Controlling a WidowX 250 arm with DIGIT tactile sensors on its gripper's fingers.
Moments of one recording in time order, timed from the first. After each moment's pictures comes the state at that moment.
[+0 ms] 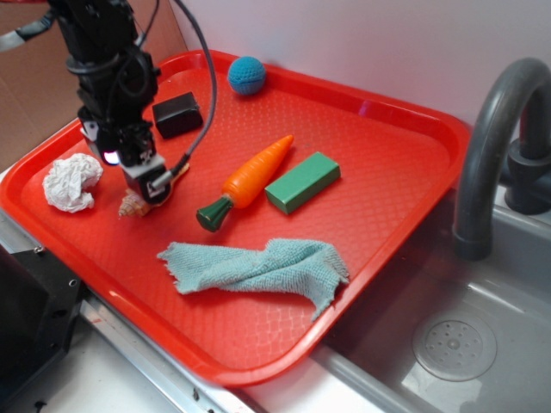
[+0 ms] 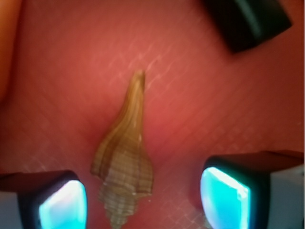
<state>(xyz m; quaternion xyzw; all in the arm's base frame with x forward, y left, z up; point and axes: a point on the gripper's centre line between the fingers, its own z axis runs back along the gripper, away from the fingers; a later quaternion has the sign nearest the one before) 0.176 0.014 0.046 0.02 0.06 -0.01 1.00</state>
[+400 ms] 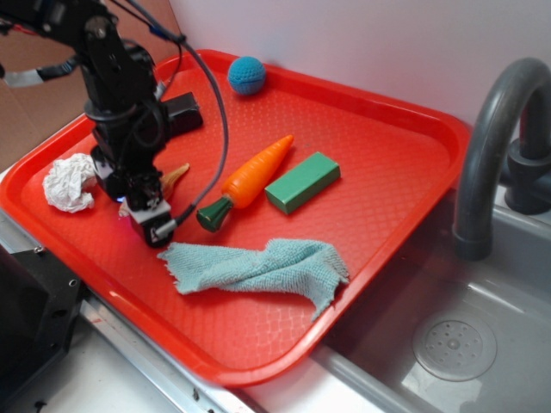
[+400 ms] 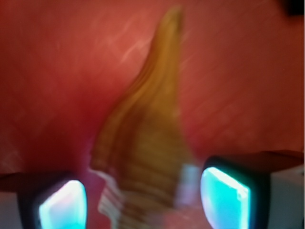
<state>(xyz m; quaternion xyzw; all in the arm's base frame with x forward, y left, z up) 0.164 0.000 0.016 0.03 0.09 -0.05 0.99</state>
